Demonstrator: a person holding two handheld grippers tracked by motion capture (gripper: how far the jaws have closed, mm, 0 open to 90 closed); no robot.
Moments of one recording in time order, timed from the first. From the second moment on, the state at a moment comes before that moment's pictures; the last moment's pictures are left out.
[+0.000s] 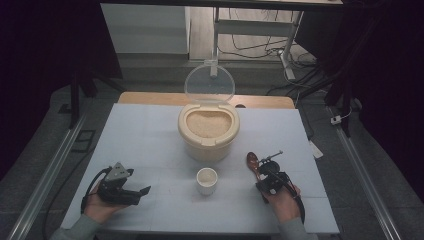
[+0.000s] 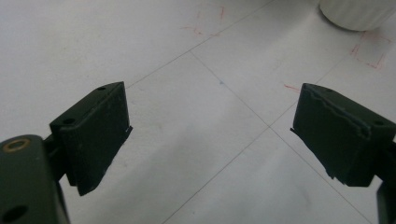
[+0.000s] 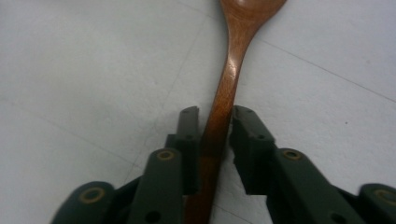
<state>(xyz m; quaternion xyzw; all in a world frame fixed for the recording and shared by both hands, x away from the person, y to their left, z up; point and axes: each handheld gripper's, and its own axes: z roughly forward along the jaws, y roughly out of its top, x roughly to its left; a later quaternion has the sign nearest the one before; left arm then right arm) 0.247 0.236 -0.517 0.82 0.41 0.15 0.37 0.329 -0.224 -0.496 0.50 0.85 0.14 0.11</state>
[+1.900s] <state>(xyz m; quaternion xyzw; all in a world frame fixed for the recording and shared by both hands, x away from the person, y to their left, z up) 0.247 0.238 -0.518 0.82 0.41 0.15 0.37 0.306 -0.252 -0.426 0.38 0.86 0.34 0.01</state>
